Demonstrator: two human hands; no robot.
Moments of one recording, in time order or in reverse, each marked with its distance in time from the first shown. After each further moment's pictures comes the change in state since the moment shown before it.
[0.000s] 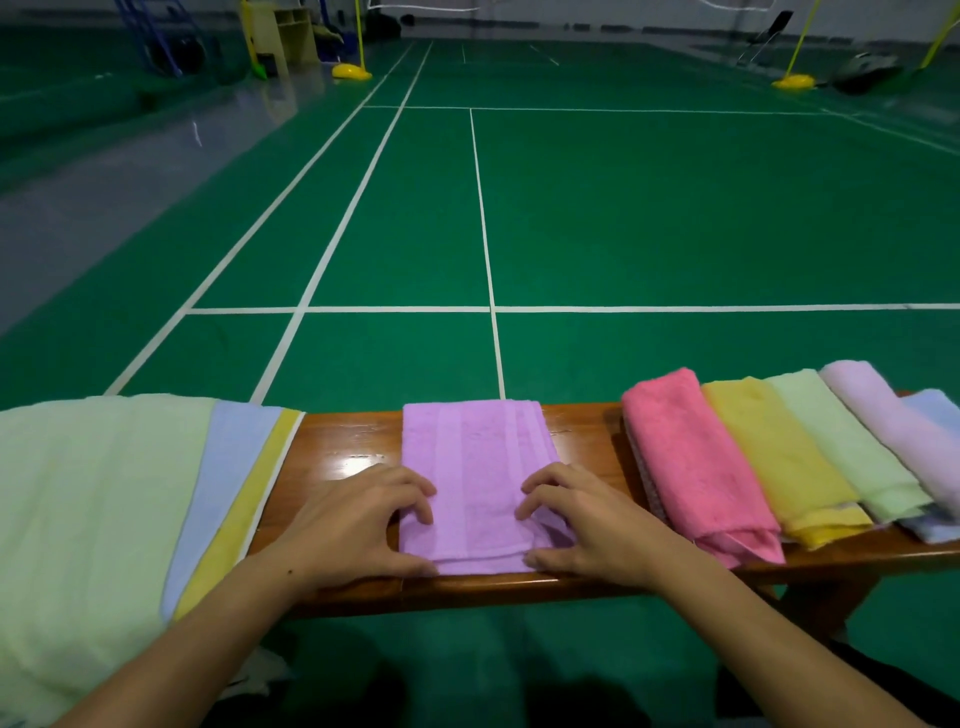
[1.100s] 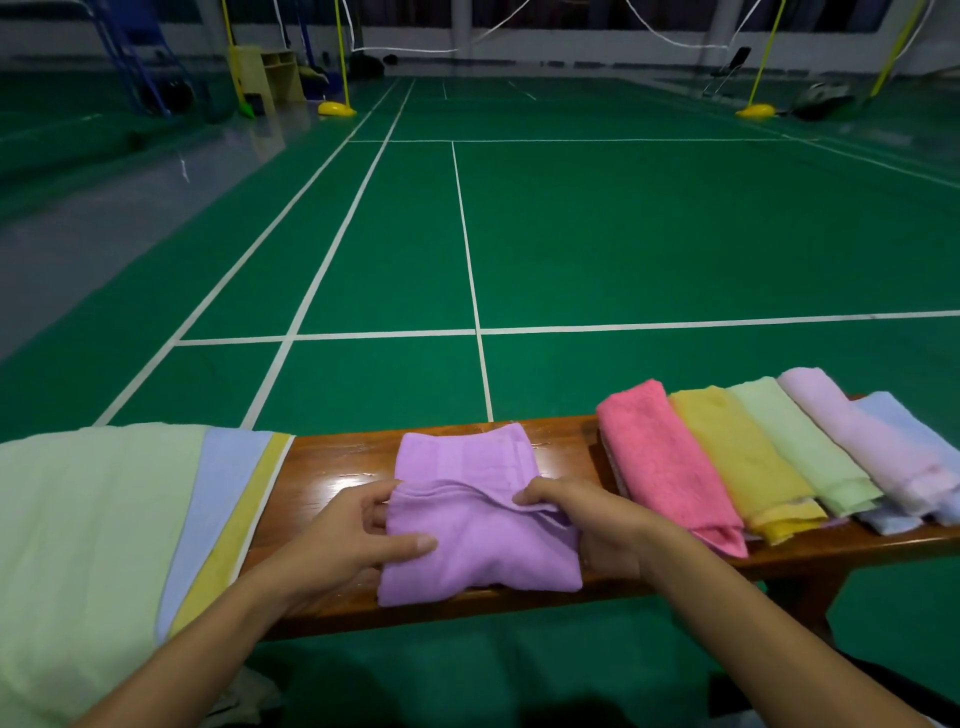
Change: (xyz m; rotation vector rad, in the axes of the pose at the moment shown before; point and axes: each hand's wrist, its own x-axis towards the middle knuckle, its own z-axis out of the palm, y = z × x) left_hand -0.013 0.037 -0.016 -1.175 -0.003 -0.281; right_hand -0.005 -0.044 -0.032 1.351 -0.145 0.711
